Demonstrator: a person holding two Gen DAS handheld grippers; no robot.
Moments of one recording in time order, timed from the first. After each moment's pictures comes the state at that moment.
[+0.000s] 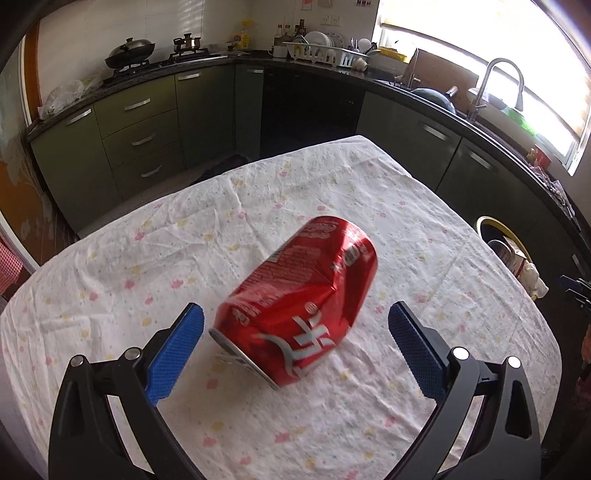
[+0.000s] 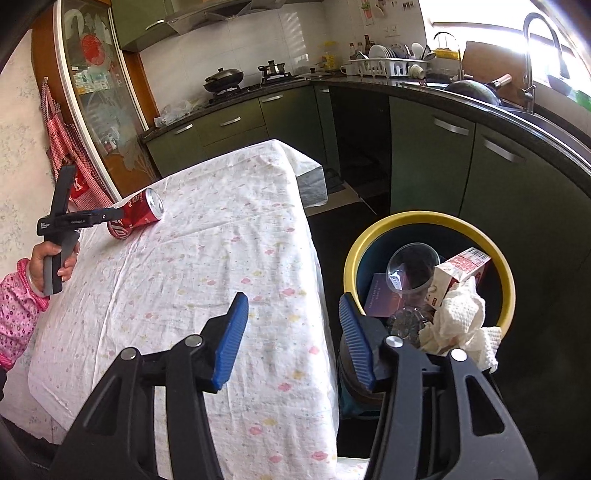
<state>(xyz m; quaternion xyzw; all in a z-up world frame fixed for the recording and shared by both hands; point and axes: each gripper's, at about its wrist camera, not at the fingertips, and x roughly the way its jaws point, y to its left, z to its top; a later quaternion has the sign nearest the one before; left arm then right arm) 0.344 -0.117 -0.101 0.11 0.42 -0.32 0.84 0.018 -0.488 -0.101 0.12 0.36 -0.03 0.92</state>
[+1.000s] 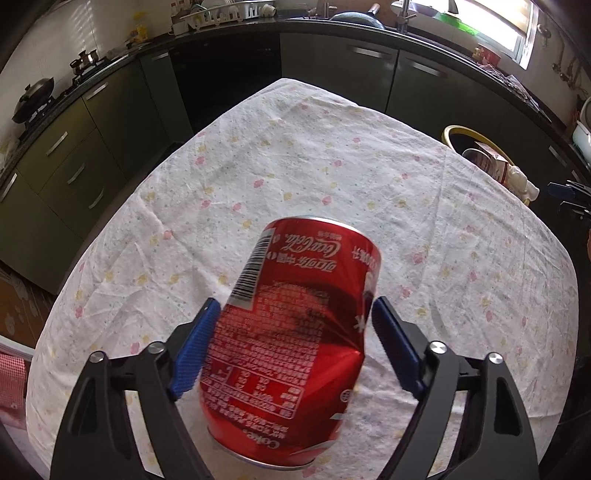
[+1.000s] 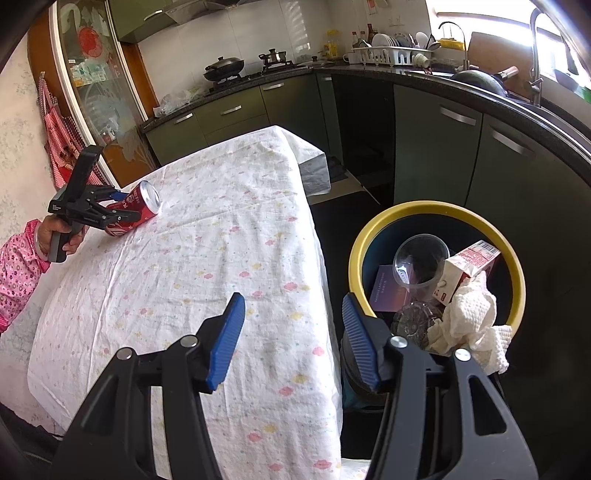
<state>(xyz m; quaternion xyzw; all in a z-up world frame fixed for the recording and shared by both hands) 0.358 -0.169 -0.123 0.26 0.44 -0.43 0.74 0.029 -0.489 -0.112 0.12 0.38 -0.02 0.92</state>
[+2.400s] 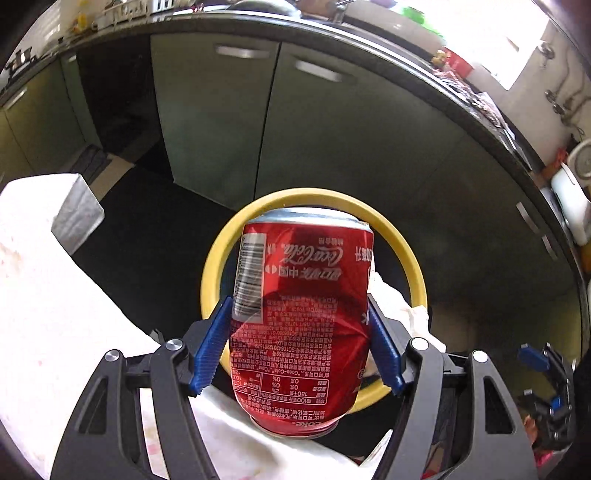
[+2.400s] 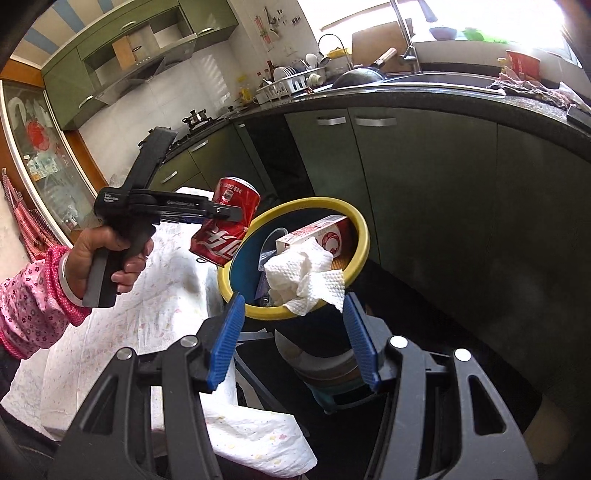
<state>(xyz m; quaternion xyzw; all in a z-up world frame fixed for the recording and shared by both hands) 0.200 -0.547 -0.124 0.18 0.50 -0.48 0.70 -0.124 -0.614 -0.116 0.23 0.30 -0.14 0.92</state>
